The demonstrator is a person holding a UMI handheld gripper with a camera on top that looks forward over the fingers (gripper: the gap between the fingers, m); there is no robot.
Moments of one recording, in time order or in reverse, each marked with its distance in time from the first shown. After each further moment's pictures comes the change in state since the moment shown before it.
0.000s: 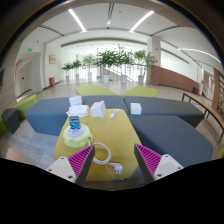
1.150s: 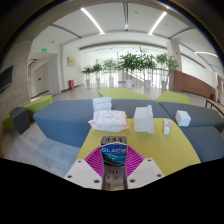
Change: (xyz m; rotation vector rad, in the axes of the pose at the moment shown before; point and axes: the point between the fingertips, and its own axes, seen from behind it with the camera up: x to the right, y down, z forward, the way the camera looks) arm -0.187 -0.035 0.228 0.068 -0.223 -0.049
